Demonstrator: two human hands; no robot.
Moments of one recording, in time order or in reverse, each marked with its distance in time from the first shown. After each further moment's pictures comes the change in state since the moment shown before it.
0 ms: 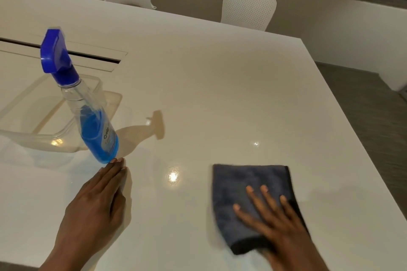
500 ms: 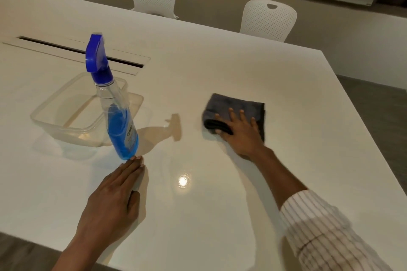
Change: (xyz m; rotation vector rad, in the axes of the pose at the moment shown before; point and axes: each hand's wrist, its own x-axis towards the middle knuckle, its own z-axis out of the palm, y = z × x) left_hand -0.001 0.004 -0.005 -0.073 -0.042 -0.070; right_hand 0.267 0.030 -0.023 0.244 -0.074 0.166
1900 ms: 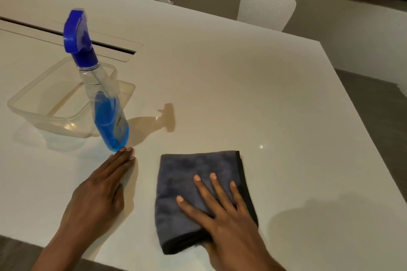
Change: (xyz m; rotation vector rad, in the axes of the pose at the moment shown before) left_hand 0.002 -0.004 0.002 -0.118 0.048 -0.001; right_hand -0.212 -0.081 0.048 -0.140 0.081 -0.357
